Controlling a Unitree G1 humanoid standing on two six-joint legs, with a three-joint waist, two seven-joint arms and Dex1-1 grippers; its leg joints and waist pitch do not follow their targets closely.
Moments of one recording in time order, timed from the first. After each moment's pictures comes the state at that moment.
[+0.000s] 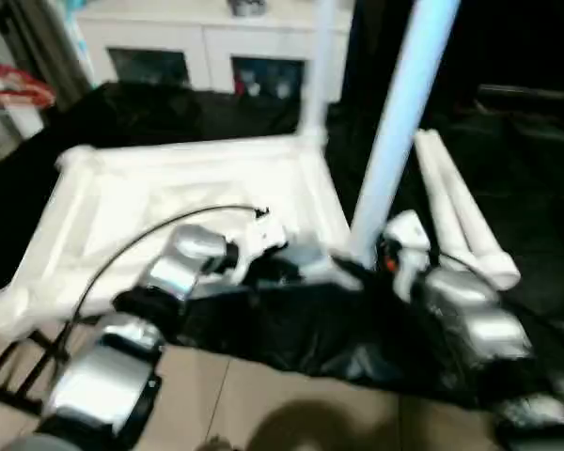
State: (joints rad) left arm -0.78 0.18 -0.27 0.88 0.11 0.04 -1.00; right arm -0.48 -0.19 0.02 0.59 0.11 0.12 0.55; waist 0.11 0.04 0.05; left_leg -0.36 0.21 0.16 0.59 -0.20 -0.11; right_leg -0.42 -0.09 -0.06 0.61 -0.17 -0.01
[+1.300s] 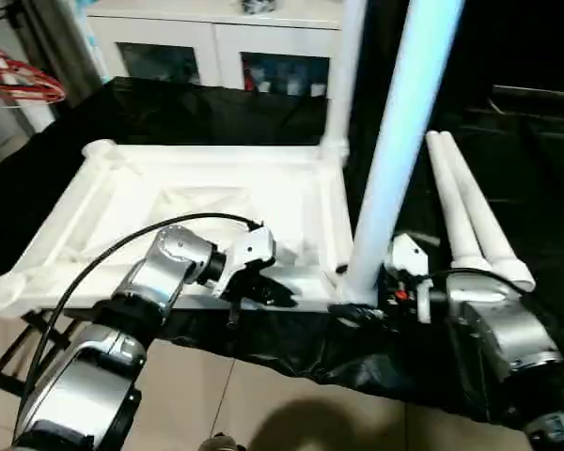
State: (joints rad) left arm -0.72 0.32 -0.31 0.78 0.04 0.00 -1.44; right arm -0.38 -0.46 0.20 0.38 0.19 0.11 1.25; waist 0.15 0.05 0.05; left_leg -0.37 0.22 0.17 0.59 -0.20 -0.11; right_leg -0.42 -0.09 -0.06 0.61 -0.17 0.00
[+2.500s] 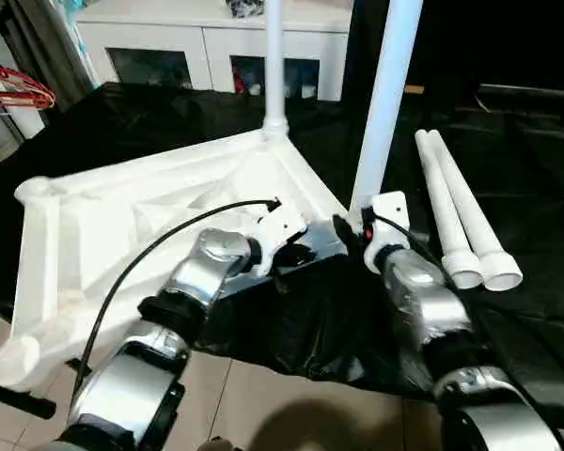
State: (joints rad) left arm -0.76 0.11 -0.24 0.83 0.12 0.13 -0.81; right arm -0.59 -0.06 -0.02 0.77 0.05 0.03 0.18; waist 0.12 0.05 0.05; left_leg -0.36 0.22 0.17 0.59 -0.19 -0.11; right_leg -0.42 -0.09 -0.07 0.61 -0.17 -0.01
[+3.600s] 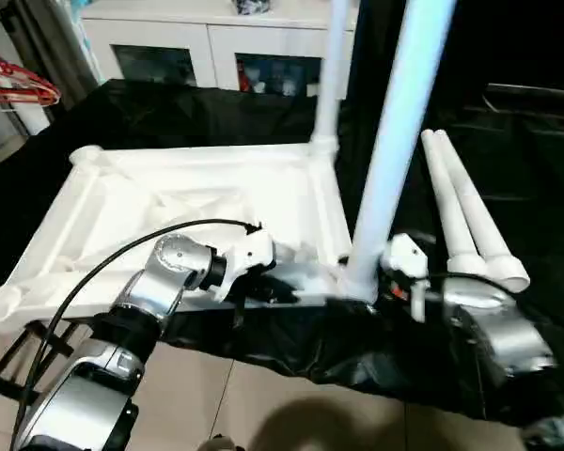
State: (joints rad) left arm -0.65 0.32 -0.30 0.70 0.02 -0.02 -1.36; right arm -0.35 -0.45 0.19 0.37 0.19 0.07 1.16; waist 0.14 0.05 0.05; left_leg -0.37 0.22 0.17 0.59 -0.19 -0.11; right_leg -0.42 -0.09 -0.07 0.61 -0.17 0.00
